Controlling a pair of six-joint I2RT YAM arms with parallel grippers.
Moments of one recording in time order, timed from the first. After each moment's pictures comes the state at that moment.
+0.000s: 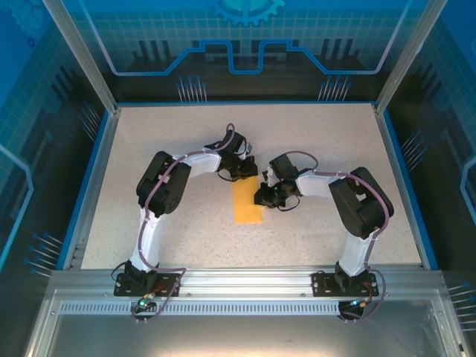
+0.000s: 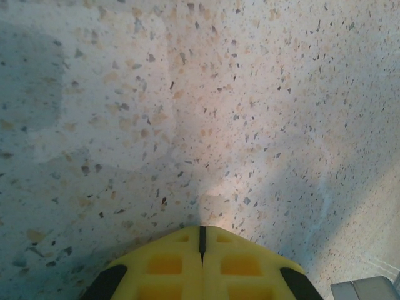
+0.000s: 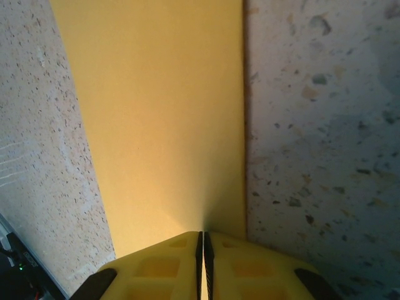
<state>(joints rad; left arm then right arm) -0.48 2.21 1.50 -0.29 0.49 -0.68 0.50 1.83 0.94 -0.27 -0.53 0.65</state>
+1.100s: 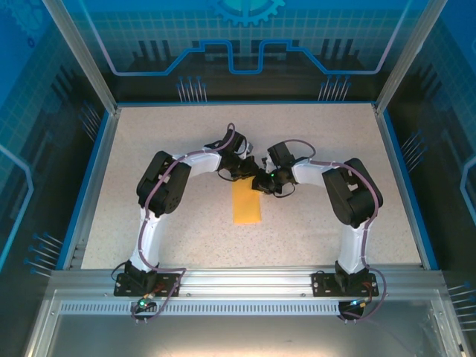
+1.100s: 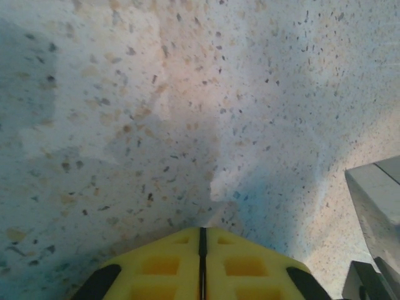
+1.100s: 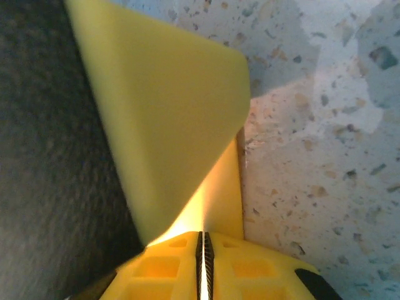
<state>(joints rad) -0.48 2.21 1.51 -0.30 0.52 -0.67 0.46 1.96 1.12 -0.28 -0.49 0.67</state>
